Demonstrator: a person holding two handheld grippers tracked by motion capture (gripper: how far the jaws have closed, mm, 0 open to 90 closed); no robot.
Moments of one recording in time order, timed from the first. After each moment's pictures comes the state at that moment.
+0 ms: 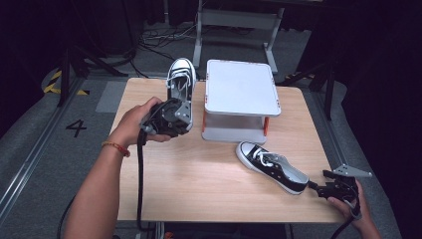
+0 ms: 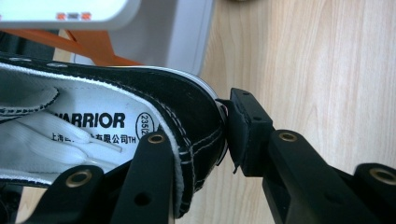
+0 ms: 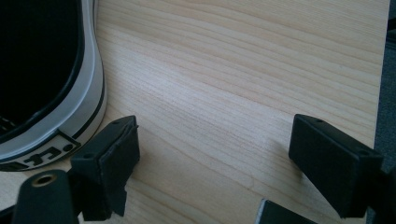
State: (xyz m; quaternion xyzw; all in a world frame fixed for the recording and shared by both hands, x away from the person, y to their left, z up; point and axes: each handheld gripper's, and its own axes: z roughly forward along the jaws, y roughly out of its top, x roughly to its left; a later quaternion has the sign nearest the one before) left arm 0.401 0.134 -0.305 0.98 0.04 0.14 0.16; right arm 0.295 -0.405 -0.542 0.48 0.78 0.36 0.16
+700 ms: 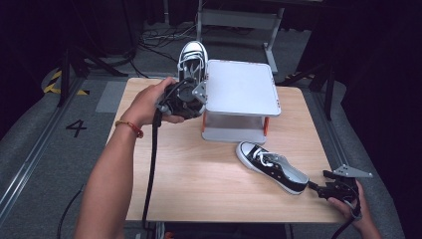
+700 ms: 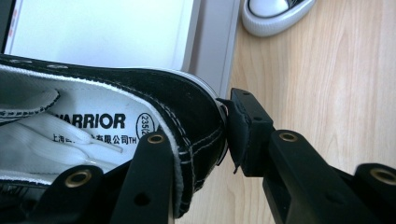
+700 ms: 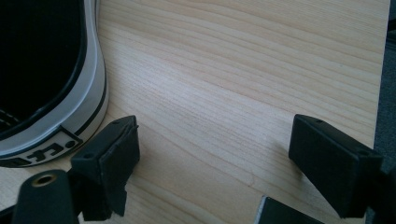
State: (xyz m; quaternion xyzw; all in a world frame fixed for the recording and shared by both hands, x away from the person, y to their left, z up) left arm 0.430 0.097 -0.269 0.97 0.02 0.15 0.17; right arm 0.293 -0.406 -0.542 0.48 0.78 0.36 0.16
